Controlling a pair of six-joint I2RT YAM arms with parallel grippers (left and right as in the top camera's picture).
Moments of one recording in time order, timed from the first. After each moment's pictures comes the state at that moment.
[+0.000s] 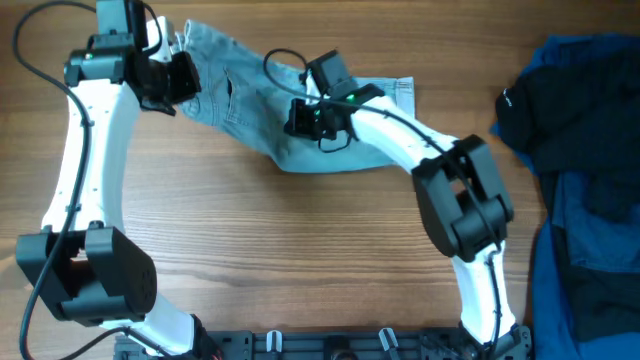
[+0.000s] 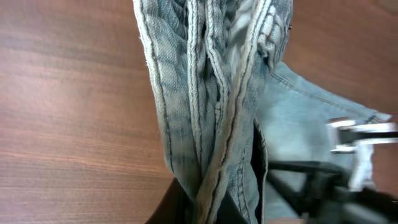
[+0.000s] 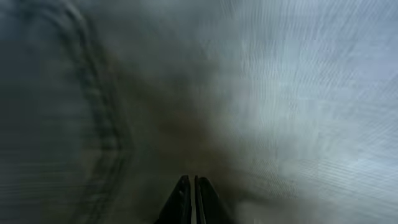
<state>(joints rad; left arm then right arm) 0.06 1.78 1.67 -0.97 0.22 -0.24 0.55 2.26 1.63 -0.39 -0.45 0.63</state>
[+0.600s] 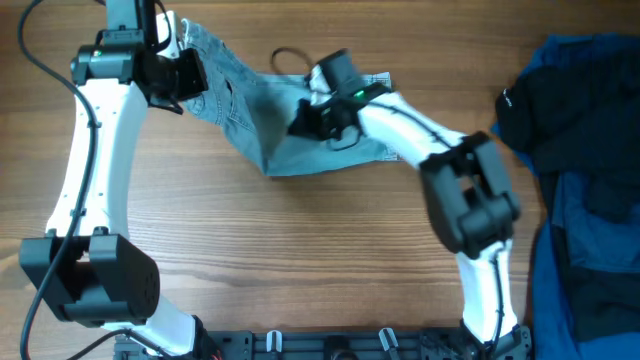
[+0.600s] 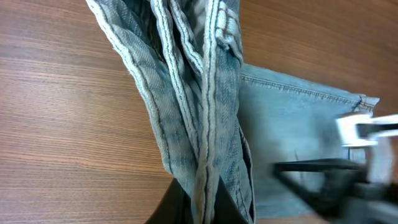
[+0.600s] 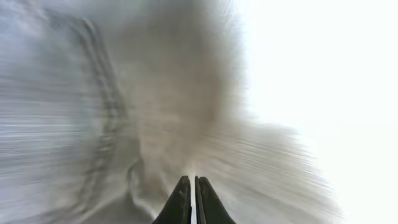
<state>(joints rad) 0.01 1.77 1.68 -0.98 0.17 -0.24 0.47 2.21 1.62 -0.47 -0.58 0.55</state>
